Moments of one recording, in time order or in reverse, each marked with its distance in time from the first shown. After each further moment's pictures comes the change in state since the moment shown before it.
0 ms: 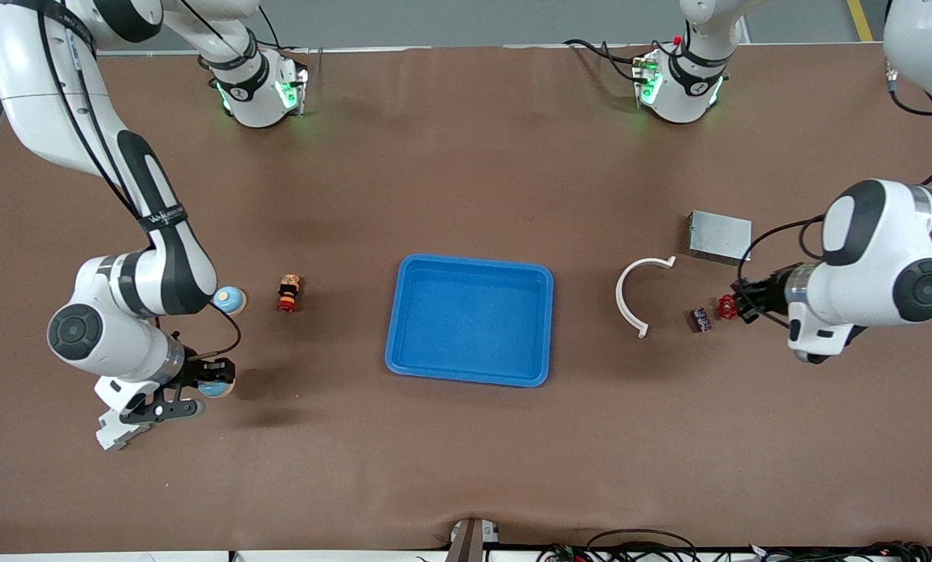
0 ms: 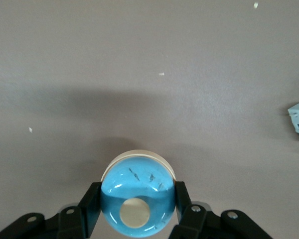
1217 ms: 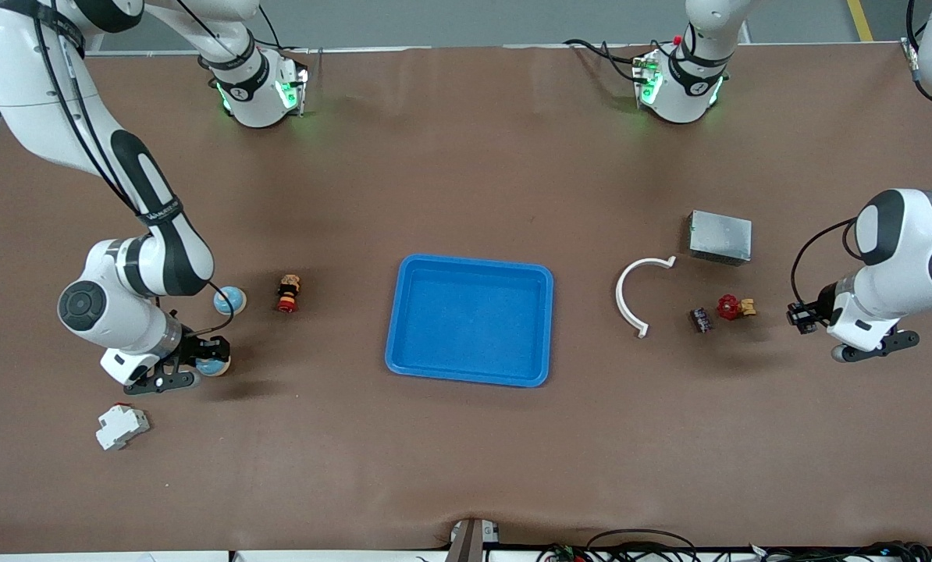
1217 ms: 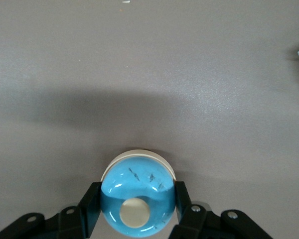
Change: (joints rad) left arm 0.210 0.051 -0.002 -0.205 0.211 0.448 0.388; right arm -0.074 -0.030 0.000 -0.208 0.000 0.175 -0.066
